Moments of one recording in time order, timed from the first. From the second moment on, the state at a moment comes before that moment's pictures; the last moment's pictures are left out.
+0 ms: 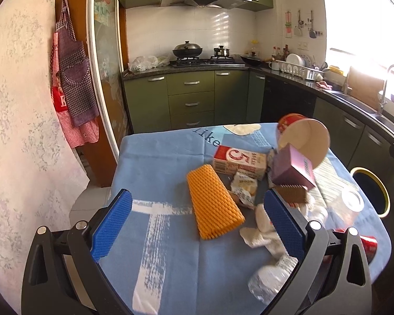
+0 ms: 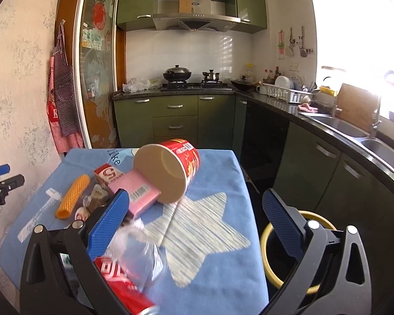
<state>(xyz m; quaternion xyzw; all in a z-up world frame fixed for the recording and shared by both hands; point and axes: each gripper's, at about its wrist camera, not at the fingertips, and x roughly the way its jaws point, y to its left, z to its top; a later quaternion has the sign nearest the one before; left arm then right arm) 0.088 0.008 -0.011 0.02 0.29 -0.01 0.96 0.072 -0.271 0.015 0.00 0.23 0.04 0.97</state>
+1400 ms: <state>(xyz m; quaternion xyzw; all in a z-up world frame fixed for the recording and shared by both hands) 0.214 -0.008 -0.071 0.01 0.32 -0.08 0.95 0.229 -0.443 0.021 0.12 0.51 -0.03 0.85</state>
